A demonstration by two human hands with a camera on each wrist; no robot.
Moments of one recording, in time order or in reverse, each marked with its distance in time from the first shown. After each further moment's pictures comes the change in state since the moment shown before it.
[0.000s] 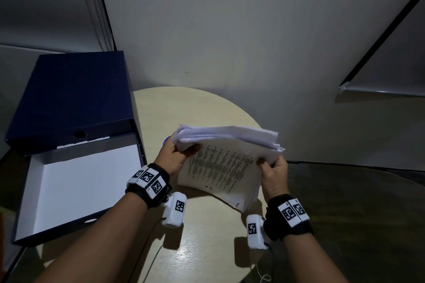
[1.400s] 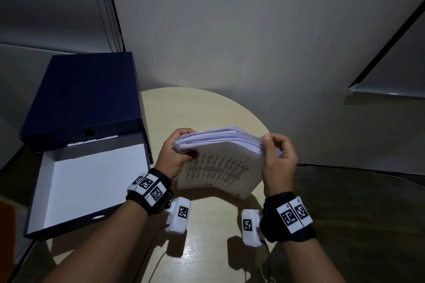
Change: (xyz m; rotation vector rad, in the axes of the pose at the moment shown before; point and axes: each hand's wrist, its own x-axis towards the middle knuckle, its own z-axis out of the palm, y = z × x) left_hand -0.015 0.011 -0.006 -0.056 0.053 0.018; right_hand -0.009 -0.035 0.026 0.040 0.101 -0.321
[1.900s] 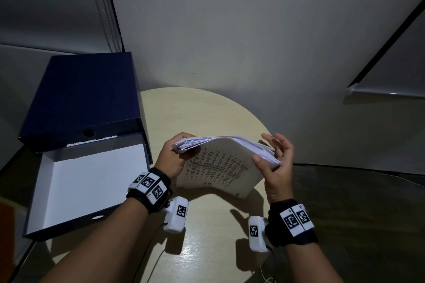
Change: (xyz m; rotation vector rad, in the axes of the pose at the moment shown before) left_hand 0.004 -0.008 -0.001 0.108 0.013 -0.049; right_hand -0.006 0.025 -0.023 0.091 -0.213 0.095
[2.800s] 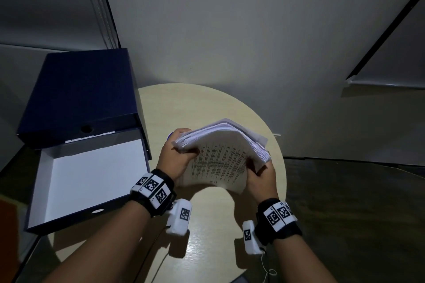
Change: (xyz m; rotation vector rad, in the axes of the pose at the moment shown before) left_hand -0.022 0.015 0.016 0.082 0.098 -0.049; right_hand -0.026 0.018 0.012 -0.182 -0.012 0.184
